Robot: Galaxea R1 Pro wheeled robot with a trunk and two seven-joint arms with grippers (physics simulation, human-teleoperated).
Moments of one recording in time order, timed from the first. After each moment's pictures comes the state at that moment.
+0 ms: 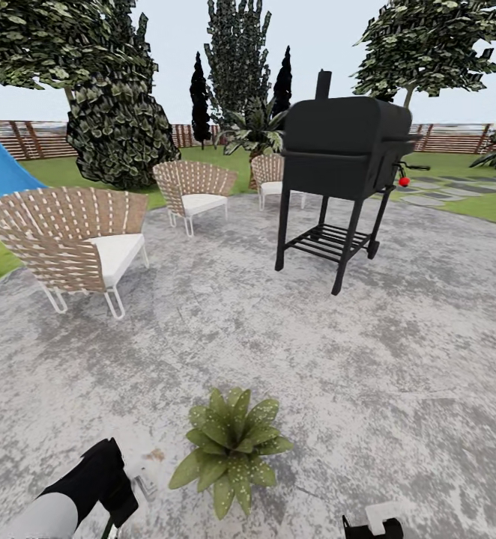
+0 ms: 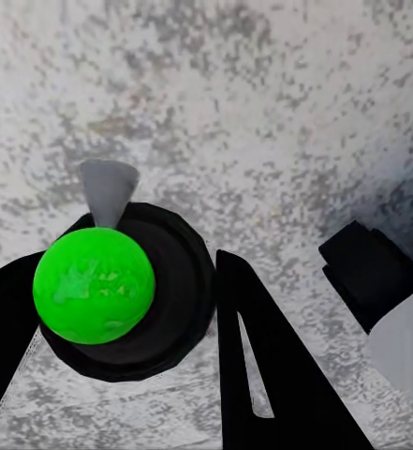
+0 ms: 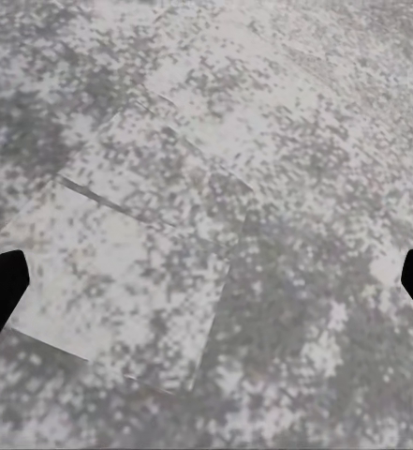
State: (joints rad) left arm -0.59 0.12 0.03 -0.46 -1.01 0.52 -0.86; right arm -0.42 -0.07 0.11 -0.03 0.06 -0.47 -0.10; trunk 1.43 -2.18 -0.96
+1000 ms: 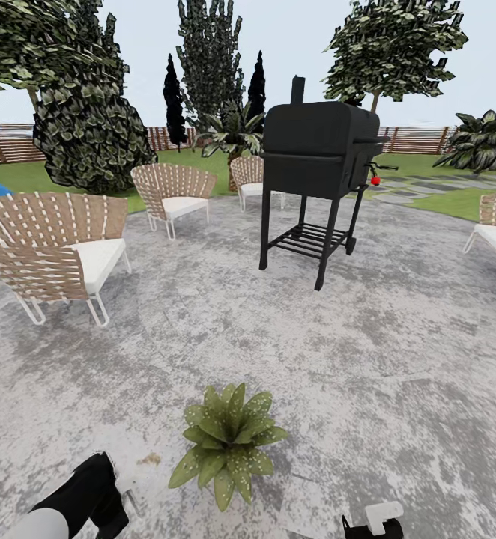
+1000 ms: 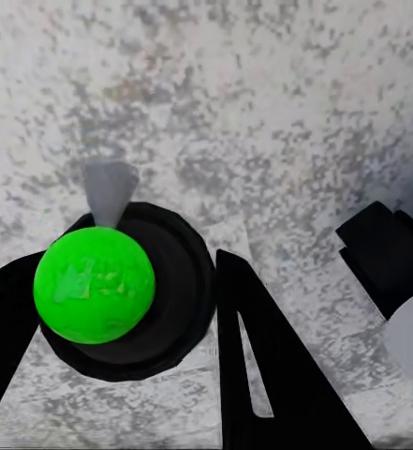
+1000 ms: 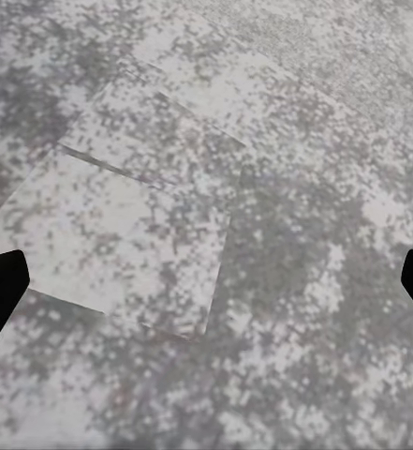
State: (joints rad) left arm -0.55 0.13 0.05 -0.44 -1.00 0.51 -0.80; right arm -0.42 -0.07 0.10 -0.03 0.06 -0.47 -0.09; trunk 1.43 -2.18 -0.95
